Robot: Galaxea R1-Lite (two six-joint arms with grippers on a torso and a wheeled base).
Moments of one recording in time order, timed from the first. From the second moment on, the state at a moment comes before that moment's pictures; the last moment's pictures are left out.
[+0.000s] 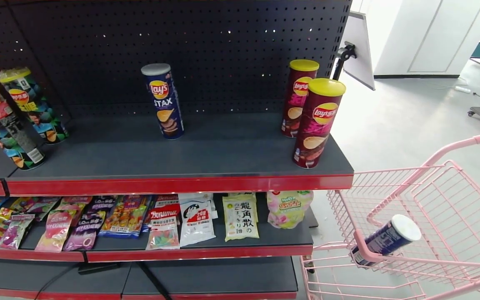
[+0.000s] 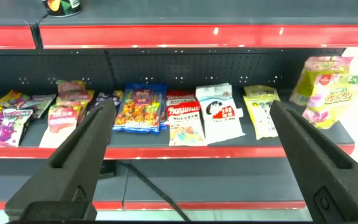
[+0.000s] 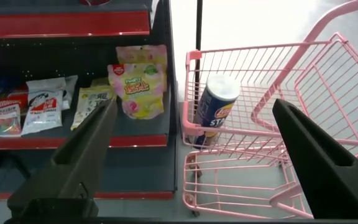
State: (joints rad) left arm 0.00 0.00 0.00 0.00 0.01 0.00; right arm 0.00 0.00 0.00 0.00 0.00 0.00
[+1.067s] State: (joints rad) left arm 0.00 0.00 0.00 0.00 0.01 0.00; right arm 0.00 0.00 0.00 0.00 0.00 0.00
